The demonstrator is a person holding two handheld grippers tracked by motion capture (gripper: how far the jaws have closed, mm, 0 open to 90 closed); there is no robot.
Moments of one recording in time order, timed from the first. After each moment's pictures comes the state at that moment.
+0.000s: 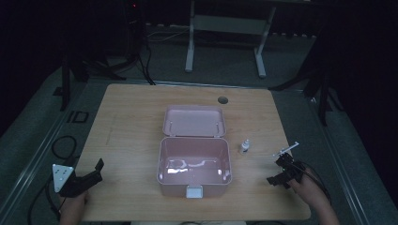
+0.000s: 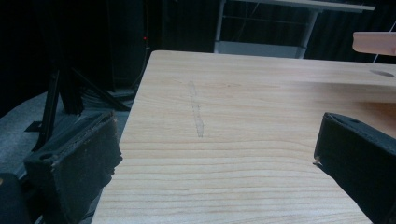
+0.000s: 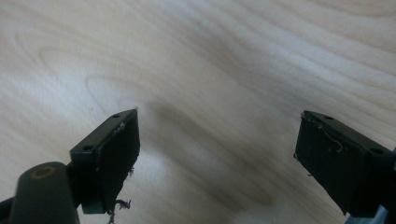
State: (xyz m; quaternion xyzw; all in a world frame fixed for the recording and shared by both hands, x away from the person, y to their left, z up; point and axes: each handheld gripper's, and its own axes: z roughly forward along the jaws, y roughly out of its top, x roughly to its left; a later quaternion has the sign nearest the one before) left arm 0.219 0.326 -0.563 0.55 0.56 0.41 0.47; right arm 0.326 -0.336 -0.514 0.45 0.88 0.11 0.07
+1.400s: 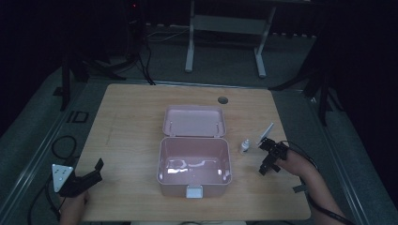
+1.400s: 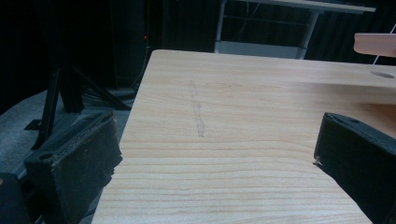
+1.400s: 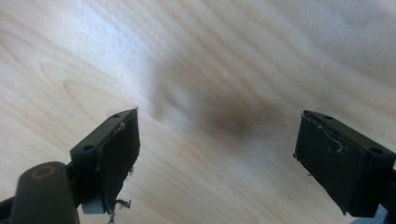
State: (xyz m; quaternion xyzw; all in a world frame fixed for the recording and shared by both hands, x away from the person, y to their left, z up) left arm 0.219 0.327 -0.563 0.55 0.56 0.40 0.47; right arm 0.396 -0.292 -0.507 0.41 0.91 -0.02 -0.05
